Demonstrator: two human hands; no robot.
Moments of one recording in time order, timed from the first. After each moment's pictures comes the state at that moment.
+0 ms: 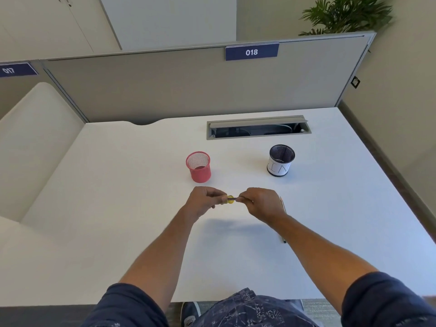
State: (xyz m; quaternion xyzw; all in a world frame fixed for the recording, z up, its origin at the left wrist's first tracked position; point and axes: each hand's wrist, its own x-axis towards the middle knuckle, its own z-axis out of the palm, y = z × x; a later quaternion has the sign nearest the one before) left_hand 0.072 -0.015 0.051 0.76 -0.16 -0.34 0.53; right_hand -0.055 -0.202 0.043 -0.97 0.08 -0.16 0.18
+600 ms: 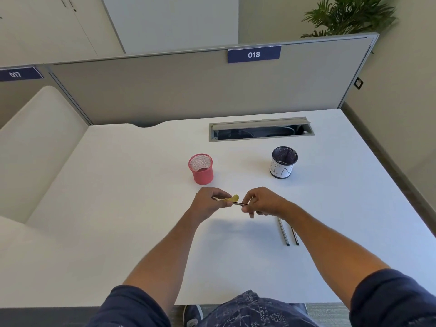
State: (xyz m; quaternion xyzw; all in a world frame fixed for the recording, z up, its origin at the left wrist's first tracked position) left_hand 0.069 -0.022 0.050 0.80 -0.22 -0.29 0.49; right_hand -0.044 -0.223 0.064 -0.79 0.18 0.18 0.55
